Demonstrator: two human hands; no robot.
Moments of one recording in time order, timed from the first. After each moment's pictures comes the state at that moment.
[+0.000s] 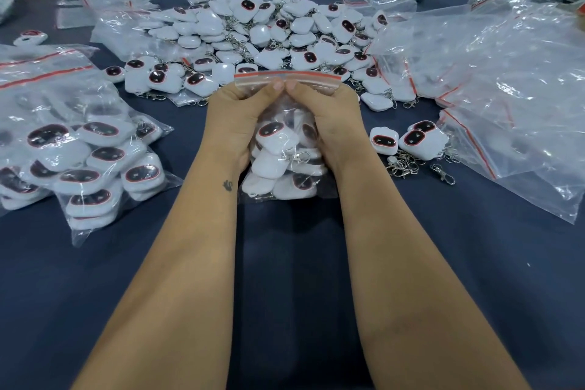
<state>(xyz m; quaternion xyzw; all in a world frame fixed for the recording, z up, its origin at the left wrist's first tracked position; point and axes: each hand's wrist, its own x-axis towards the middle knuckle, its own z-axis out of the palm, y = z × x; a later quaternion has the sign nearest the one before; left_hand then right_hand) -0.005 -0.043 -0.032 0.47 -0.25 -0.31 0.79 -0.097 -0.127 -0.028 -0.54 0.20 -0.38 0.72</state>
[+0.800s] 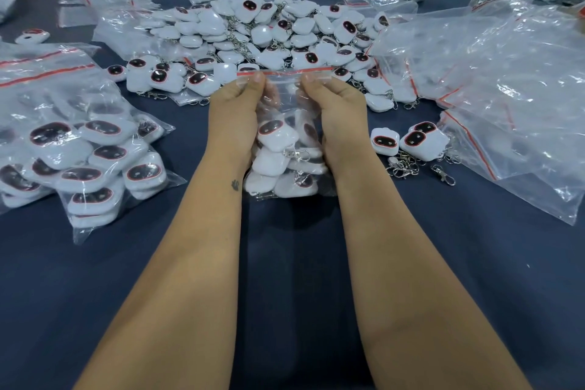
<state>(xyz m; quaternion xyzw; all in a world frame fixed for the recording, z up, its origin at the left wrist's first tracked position) -0.004 -0.045 -0.032 0.59 -0.21 -0.22 0.75 -0.096 -0.131 -0.029 -0.54 0.25 -0.39 0.70</state>
